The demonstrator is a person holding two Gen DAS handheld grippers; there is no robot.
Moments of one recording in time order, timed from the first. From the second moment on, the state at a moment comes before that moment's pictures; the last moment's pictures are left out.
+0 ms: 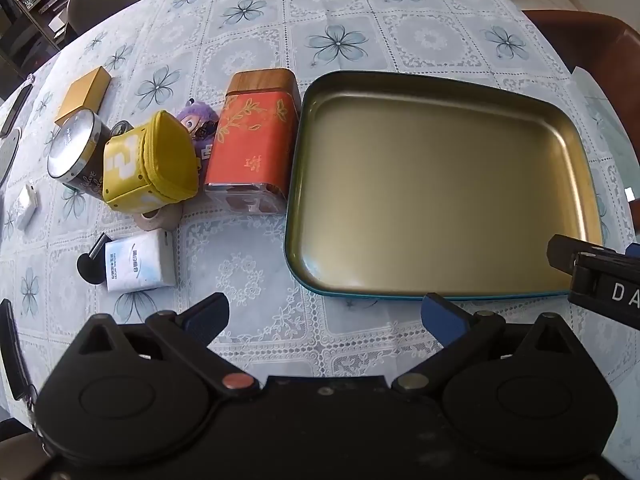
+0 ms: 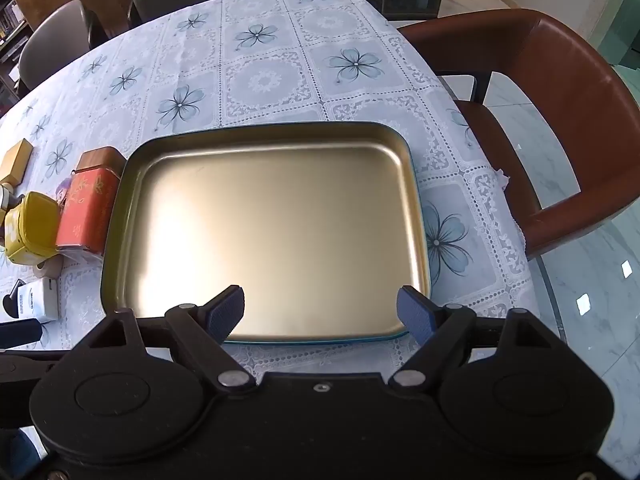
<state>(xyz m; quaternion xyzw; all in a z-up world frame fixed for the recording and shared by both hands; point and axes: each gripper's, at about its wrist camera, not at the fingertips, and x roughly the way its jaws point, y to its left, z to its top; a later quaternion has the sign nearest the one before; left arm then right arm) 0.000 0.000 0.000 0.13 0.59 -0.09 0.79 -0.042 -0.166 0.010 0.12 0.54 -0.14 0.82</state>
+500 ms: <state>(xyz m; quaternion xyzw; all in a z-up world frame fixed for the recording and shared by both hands) 0.001 0.003 -0.004 0.12 0.59 -0.09 0.79 -0.036 -0.161 0.007 0.12 0.54 -0.14 0.82</state>
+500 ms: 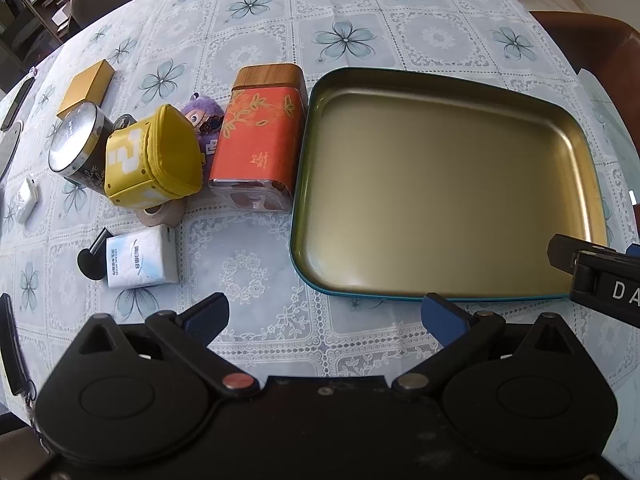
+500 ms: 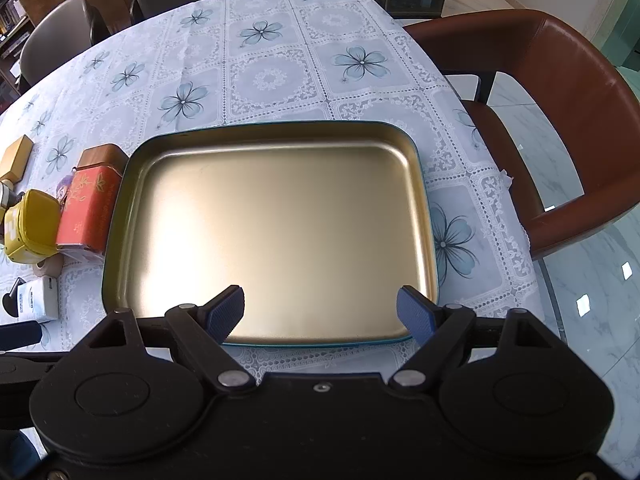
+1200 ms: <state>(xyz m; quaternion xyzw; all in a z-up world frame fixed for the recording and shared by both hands) 0.005 0.003 -0.006 0.12 0.59 -0.09 0.79 -0.035 -0.163 0.004 0.12 0.55 -0.14 0.82</state>
